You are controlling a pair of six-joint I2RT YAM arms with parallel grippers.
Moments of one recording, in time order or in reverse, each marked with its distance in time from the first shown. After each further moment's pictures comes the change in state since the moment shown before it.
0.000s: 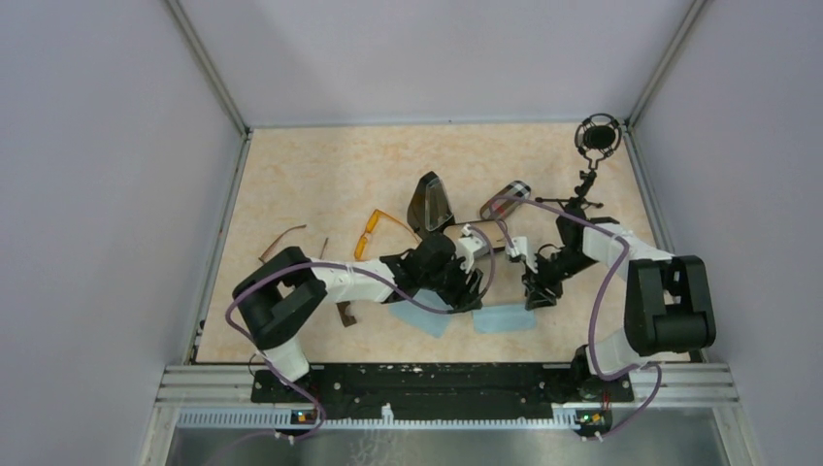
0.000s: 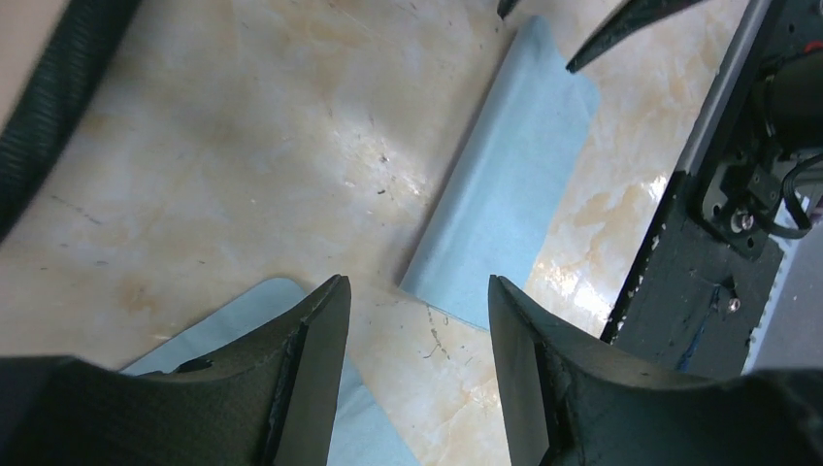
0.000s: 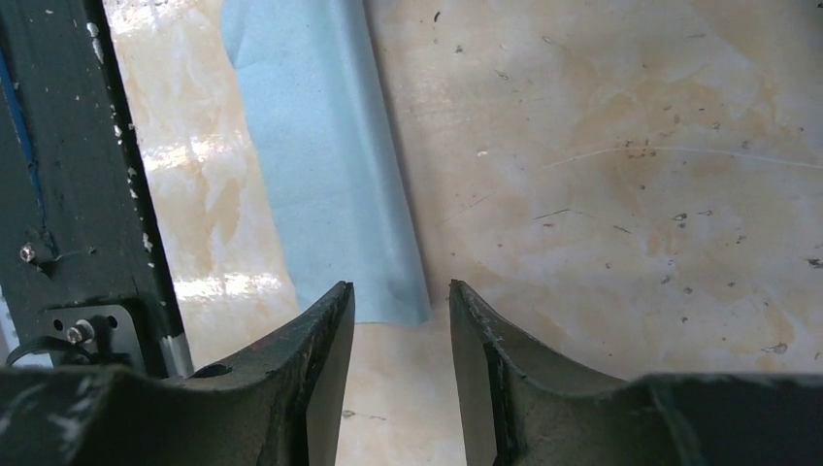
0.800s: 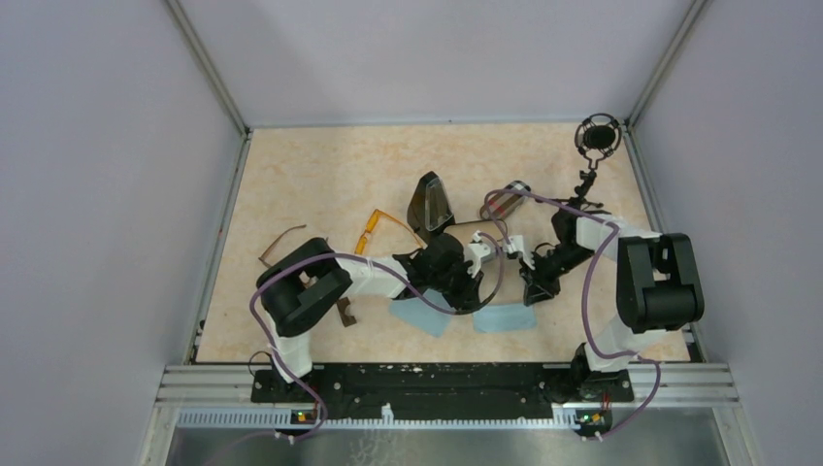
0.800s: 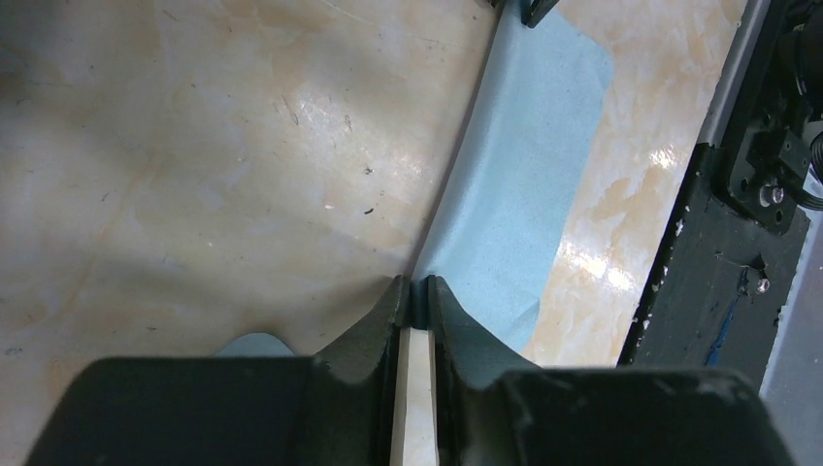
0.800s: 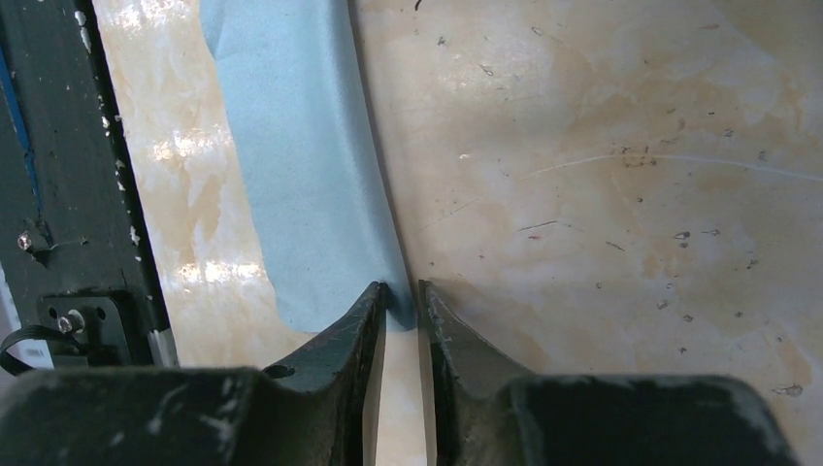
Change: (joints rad) left arm 0.002 0.151 0.055 0.024 0.122 0.064; right arm 0.000 0.154 0.069 -0.016 0.006 -0.034
